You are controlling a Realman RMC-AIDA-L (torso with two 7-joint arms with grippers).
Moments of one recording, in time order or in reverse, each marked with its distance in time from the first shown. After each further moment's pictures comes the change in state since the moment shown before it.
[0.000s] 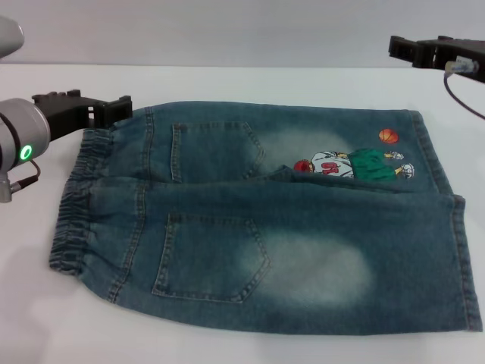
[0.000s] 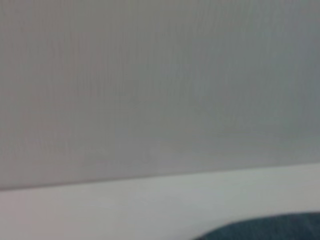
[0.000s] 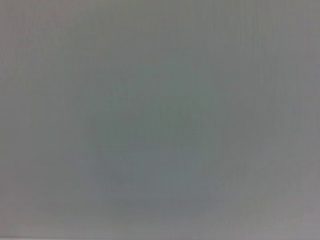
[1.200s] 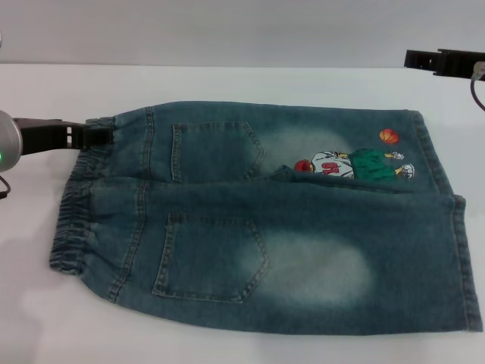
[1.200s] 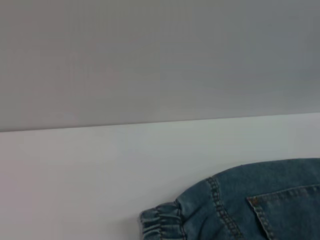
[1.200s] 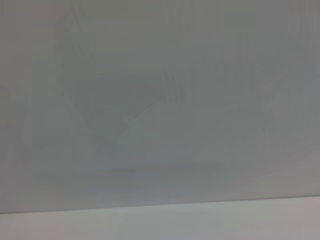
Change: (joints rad) left arm -0.008 -0.015 -0.137 -0.105 -0.010 -0.331 0.042; right arm -0.001 0.002 0.130 -0.112 0.115 0.272 -0.046
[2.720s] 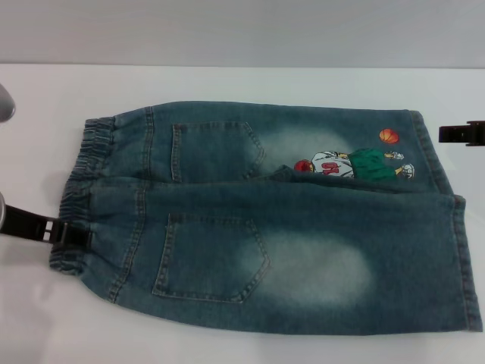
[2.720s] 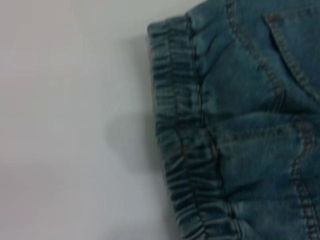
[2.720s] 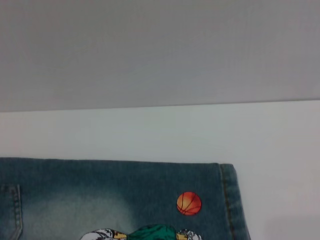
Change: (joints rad) left arm -0.027 -0.005 -0.001 -0.111 0.133 -0.538 -0.100; right arm -0.035 0.002 0.025 -0.057 -0.113 0.278 -0.010
